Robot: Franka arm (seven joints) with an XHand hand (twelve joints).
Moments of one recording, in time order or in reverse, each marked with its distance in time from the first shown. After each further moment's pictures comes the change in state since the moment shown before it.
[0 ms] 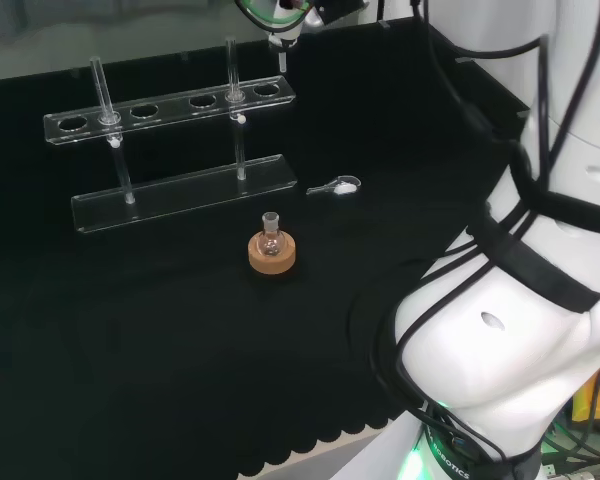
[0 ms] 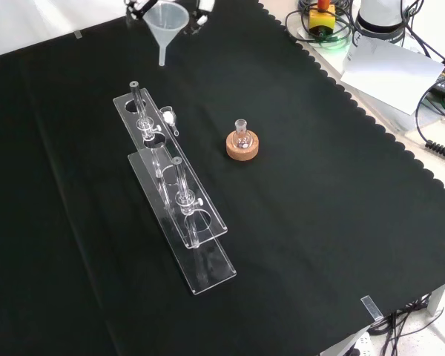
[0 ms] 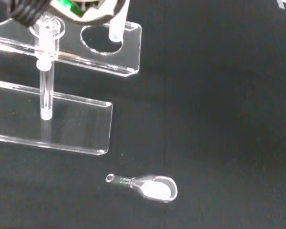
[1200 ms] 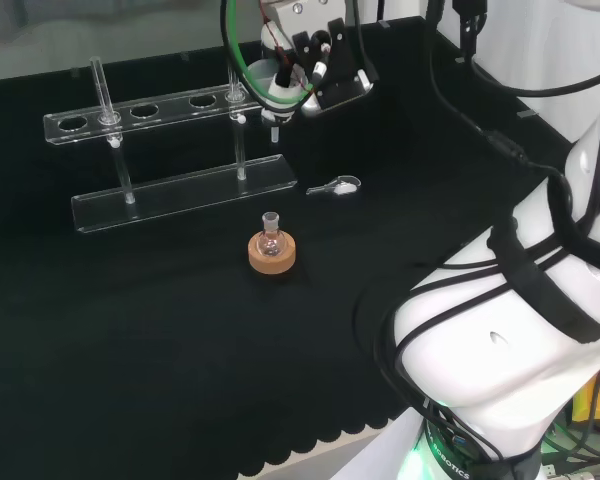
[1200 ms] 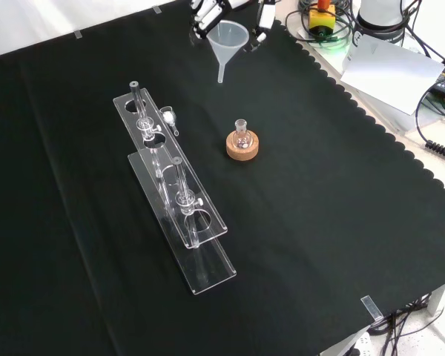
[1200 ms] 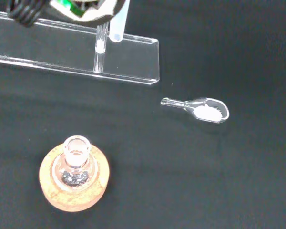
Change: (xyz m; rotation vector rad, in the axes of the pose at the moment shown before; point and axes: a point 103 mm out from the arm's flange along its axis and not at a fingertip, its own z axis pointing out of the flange) arm 0.056 -0.081 0.066 0.038 0.078 -0.010
